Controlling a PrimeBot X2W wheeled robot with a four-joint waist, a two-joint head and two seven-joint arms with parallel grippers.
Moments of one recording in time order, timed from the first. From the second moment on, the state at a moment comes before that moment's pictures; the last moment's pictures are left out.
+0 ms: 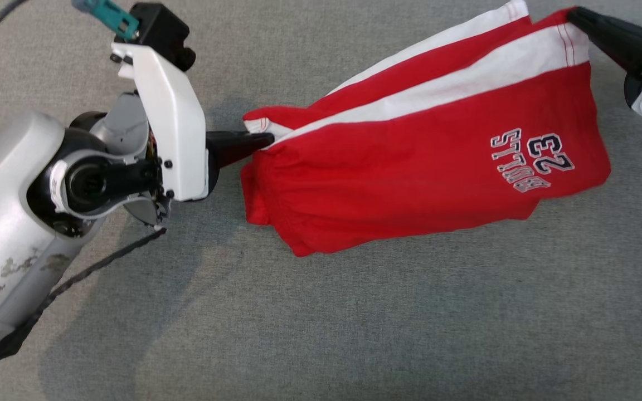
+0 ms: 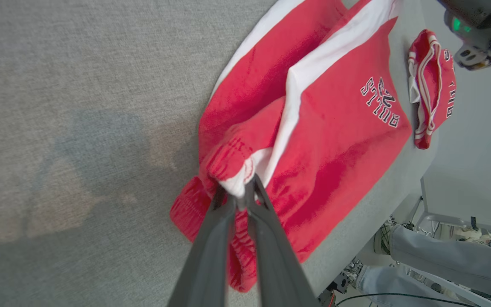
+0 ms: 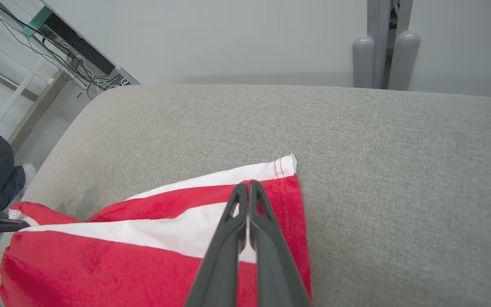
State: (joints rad) left arm -1.01 0.56 -0.82 0.06 -1.45 0.13 0.83; right arm -1.15 -0.75 0.91 0.35 1.37 0.13 0.29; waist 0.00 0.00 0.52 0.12
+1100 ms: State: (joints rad) left arm -1.03 0.55 -0.84 0.17 -1.40 0.09 0.80; right arm -1.23 -0.65 1.02 0.58 1.35 0.13 0.08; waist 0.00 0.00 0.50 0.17
